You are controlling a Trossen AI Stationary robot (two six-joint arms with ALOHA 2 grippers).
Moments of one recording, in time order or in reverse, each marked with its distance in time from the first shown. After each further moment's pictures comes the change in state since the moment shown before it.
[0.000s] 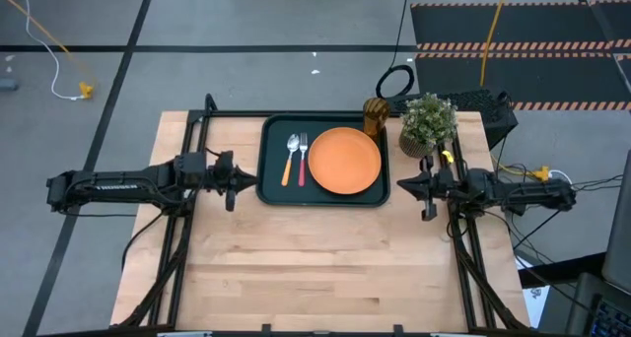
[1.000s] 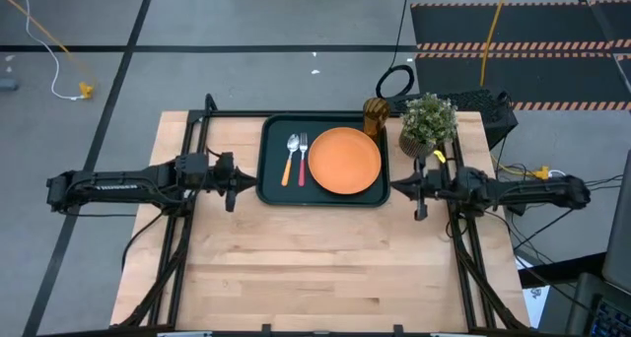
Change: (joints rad) left arm 0.000 0.000 0.000 -0.041 0.001 -0.019; right arm -0.063 0.229 0.008 0.109 -0.054 -0.021
